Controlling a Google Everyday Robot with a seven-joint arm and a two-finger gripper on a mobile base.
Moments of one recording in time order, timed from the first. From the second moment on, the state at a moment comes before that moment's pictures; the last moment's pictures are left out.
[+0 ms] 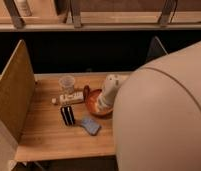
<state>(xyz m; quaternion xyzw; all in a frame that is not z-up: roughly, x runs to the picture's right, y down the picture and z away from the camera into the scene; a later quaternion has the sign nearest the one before) -0.009 0.122 0.757 -0.01 -0.32 -0.79 0.53</state>
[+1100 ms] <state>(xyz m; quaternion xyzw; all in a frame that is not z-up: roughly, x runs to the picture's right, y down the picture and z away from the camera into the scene) -0.069 0.140 0.754 0.01 -0.37 -0.81 0.45</state>
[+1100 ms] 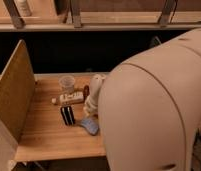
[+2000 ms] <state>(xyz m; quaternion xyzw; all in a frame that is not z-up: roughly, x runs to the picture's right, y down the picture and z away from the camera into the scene) -0.176 0.182 0.781 0.01 -0.45 -0.84 0.31</state>
